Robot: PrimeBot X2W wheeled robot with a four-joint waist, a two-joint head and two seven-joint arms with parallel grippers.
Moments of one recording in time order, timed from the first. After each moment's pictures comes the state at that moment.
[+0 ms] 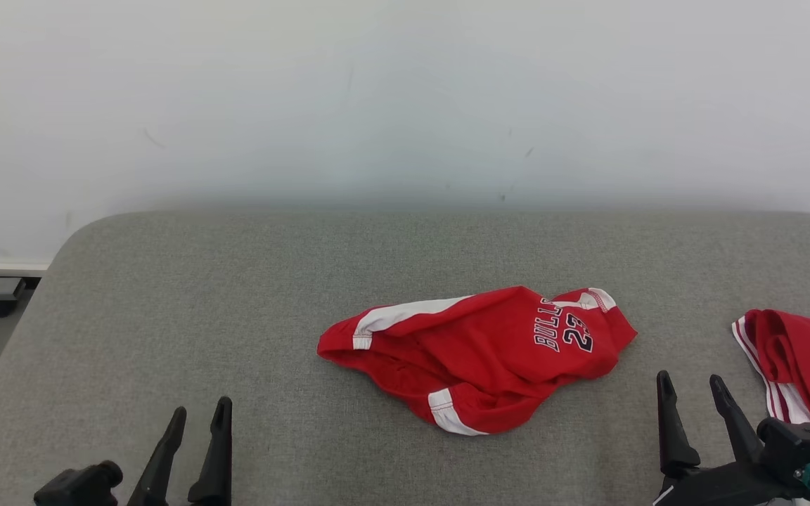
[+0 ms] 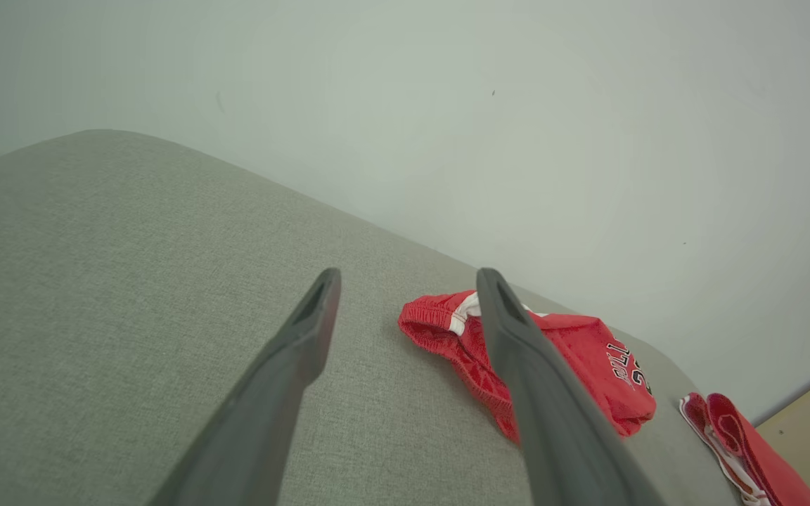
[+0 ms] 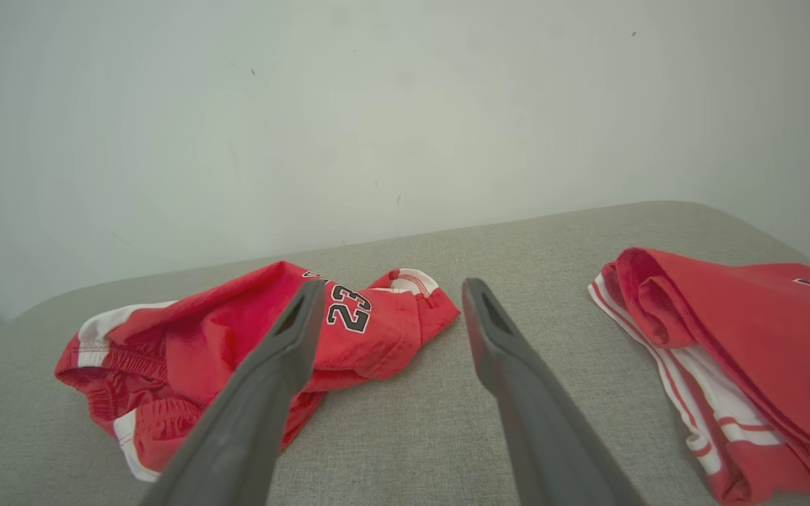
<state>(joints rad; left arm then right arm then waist) -0.02 0.30 -0.44 0.07 -0.80 0.12 -0.25 0.09 -0.11 0.03 0.06 0.37 -0.11 -0.11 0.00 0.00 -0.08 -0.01</state>
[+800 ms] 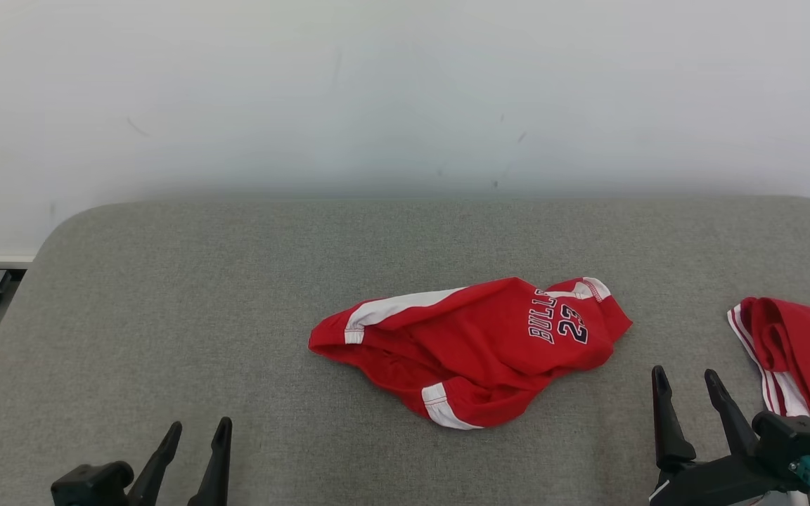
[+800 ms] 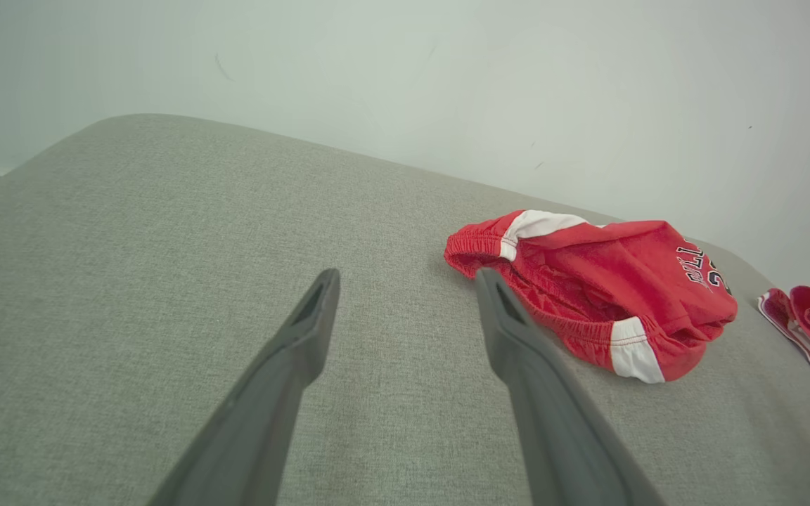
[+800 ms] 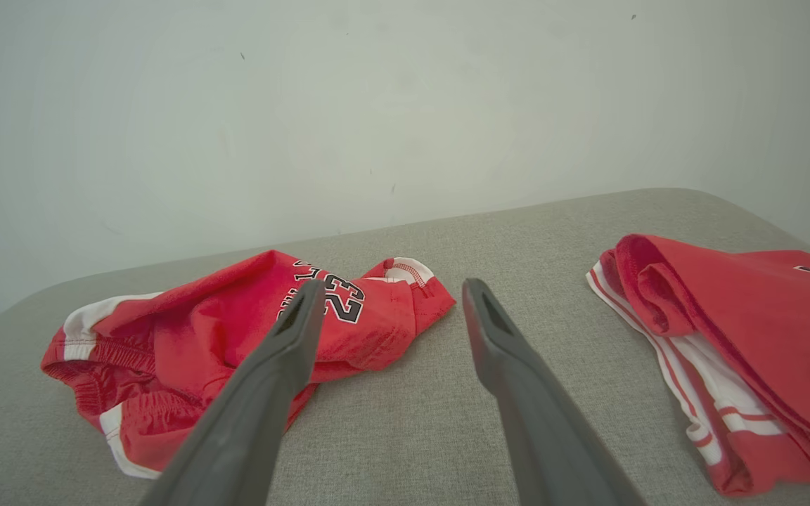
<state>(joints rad) -0.01 0.34 -0.44 0.11 -0.62 0.12 -0.14 0.07 -0.11 0.04 0.07 0.37 -0.11 -0.11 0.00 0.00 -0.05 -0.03</state>
